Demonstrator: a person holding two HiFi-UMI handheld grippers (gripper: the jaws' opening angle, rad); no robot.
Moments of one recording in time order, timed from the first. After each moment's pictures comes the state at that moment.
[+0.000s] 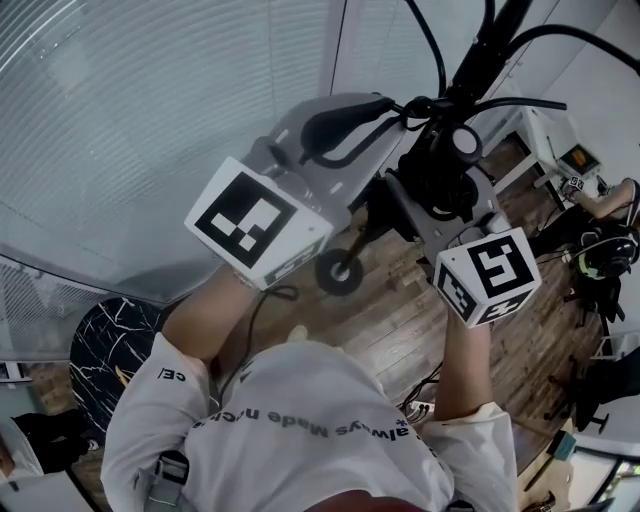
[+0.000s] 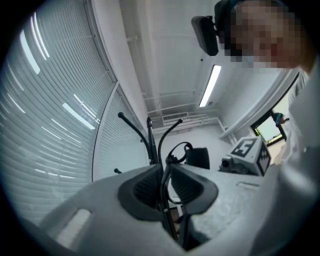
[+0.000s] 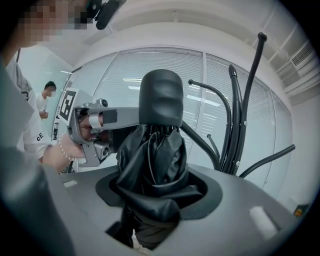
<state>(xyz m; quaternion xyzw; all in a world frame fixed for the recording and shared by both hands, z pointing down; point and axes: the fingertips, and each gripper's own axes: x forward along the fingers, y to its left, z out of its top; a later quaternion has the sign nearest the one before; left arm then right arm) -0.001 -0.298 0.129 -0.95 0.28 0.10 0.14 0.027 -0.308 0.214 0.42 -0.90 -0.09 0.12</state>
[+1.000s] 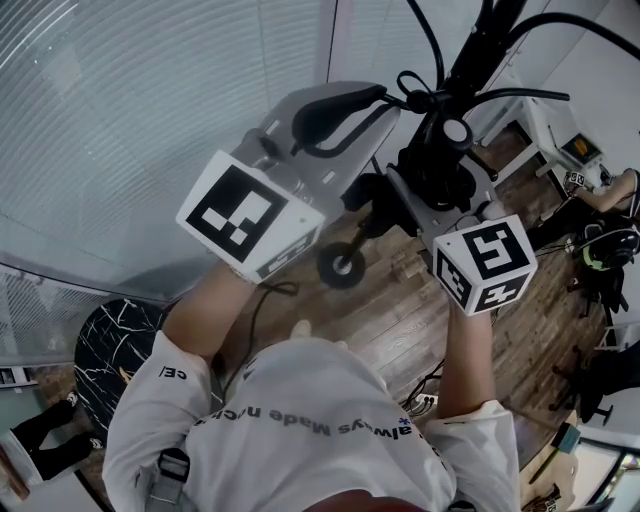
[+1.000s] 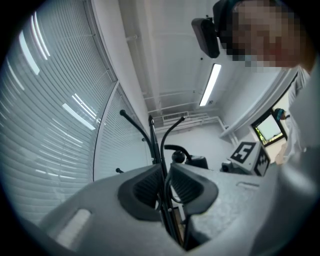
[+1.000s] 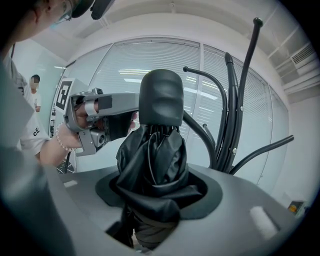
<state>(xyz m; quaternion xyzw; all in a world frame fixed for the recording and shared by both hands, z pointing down) 0.001 -0.313 0.133 -0.95 0.28 0.10 0.14 0.041 -0.328 0.238 0.44 -0.88 -0.06 0.15</state>
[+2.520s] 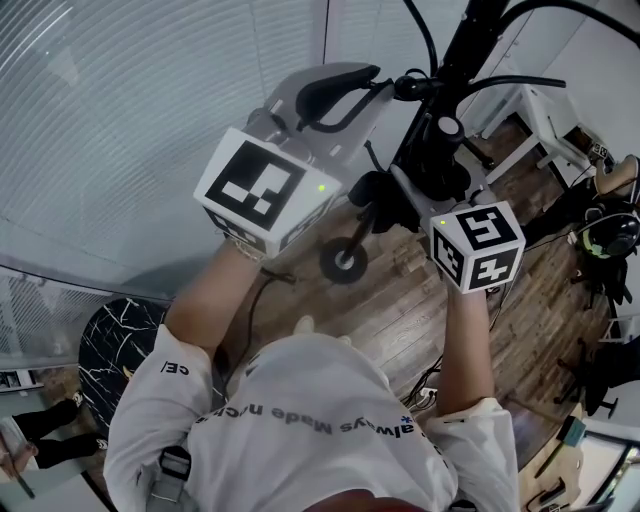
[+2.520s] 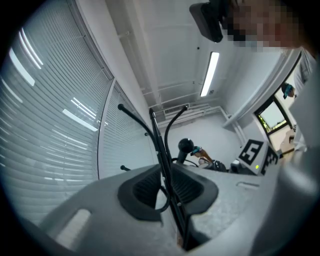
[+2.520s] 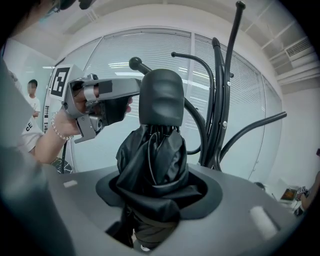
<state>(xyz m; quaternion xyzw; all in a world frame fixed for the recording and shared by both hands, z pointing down) 0.013 -0.335 0.141 -0.93 0.31 0.06 0.17 0.069 -0.341 0.277 0.47 -0.87 -0.01 0.17</state>
